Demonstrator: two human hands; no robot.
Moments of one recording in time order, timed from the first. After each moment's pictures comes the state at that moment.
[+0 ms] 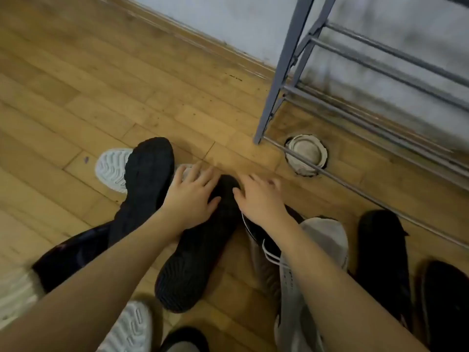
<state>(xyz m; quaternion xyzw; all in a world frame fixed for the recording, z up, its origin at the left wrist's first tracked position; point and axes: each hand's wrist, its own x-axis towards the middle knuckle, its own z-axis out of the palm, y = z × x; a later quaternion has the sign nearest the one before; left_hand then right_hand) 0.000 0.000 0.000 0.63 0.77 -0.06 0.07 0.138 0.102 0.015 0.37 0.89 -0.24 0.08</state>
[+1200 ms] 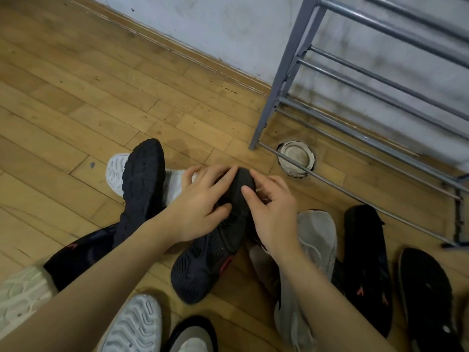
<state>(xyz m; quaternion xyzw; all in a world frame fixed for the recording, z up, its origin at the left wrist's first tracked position) 0.012 -0.035 0.076 0.69 0.68 0.21 0.14 0.162 0.034 0.087 0.44 0.75 -0.40 -0.29</state>
